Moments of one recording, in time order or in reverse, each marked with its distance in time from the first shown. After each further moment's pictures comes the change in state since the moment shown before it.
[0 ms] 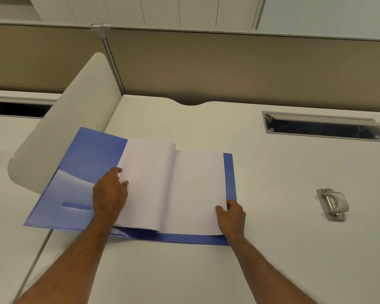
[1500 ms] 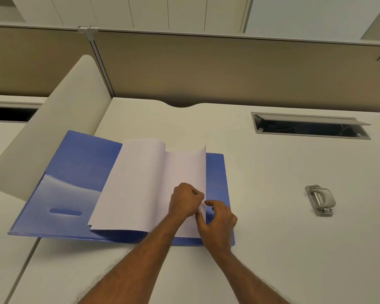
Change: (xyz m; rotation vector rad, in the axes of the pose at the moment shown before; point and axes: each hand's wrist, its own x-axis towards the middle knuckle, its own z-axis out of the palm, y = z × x) left_hand -0.074 0.156 0.073 -0.347 -0.568 -0.008; right_hand -0.038 0.001 0.015 -0.030 0.257 -0.432
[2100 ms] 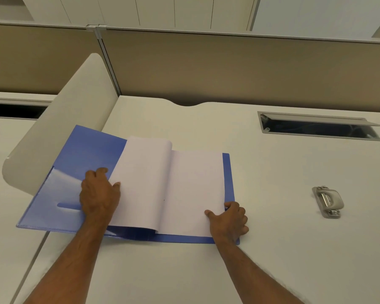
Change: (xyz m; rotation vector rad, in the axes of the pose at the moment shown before) left_hand -0.006 -0.107 -0.160 0.373 0.639 -0.095; right_hand 0.020 0.002 0.004 -0.347 -0.095 0.546
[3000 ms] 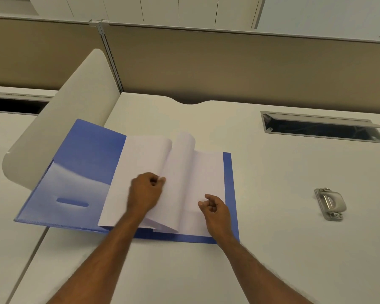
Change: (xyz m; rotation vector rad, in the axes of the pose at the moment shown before) left_hand -0.041 0.071 0.026 -0.372 -0.304 0.076; right_hand 0.006 0.004 0.010 0.513 -0.408 -0.290
